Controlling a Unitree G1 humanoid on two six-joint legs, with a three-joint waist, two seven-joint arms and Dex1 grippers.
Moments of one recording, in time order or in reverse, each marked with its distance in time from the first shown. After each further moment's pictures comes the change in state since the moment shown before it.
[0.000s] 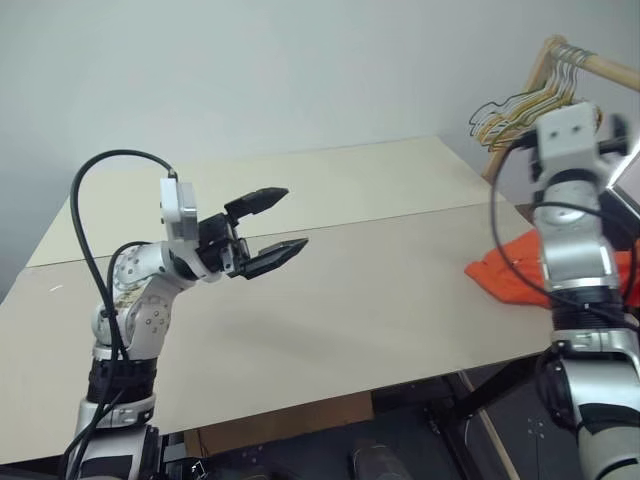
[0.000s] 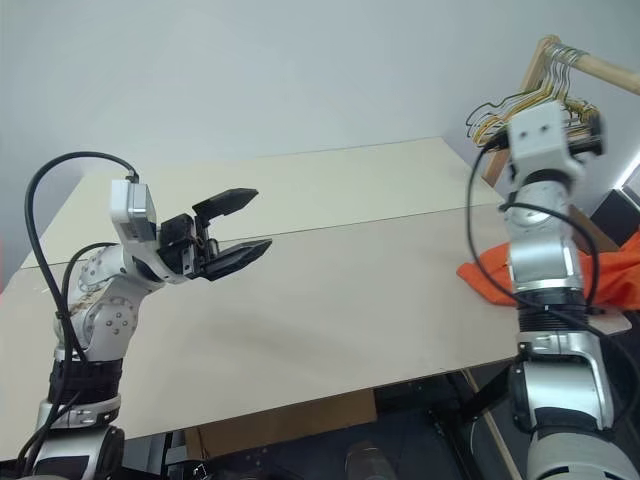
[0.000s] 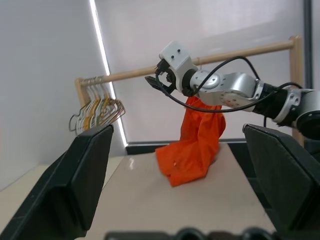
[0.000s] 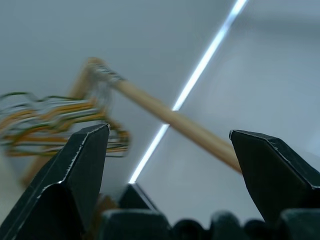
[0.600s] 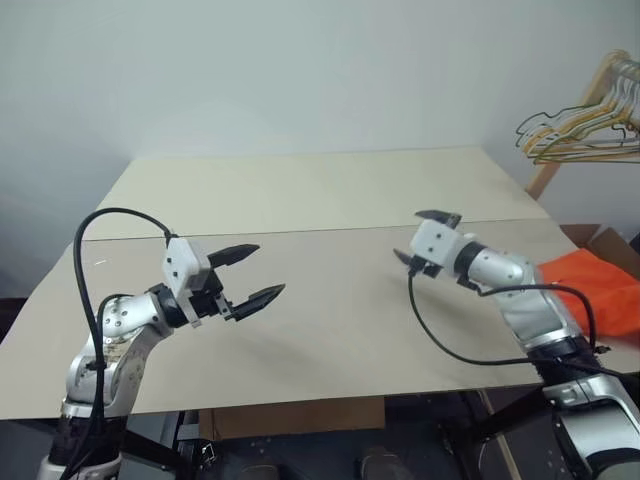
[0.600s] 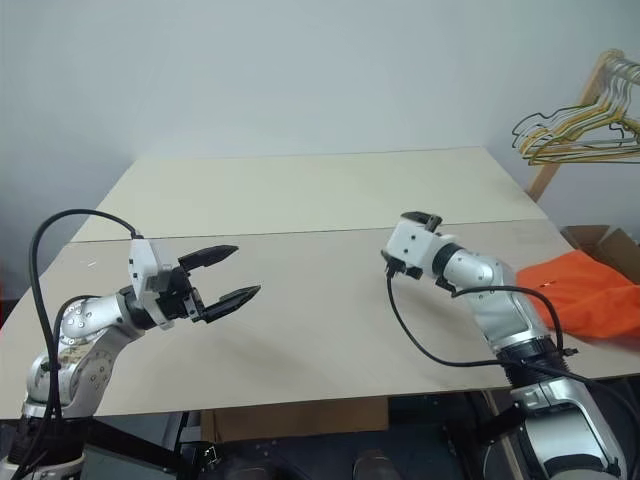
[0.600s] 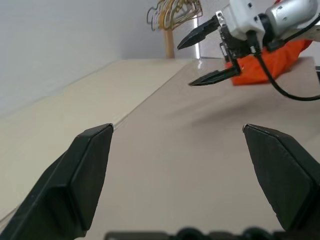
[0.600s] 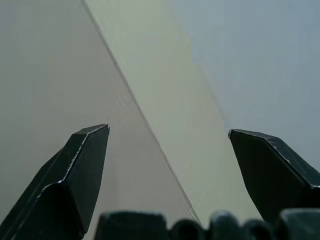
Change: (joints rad) left arm 0.310 0.093 -0.002 -0.138 0.189 0.000 0.161; right arm 0.268 -0.056 0.266 -0.180 -0.007 -0.358 0.750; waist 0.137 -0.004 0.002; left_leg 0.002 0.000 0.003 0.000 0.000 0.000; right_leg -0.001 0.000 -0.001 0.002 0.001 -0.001
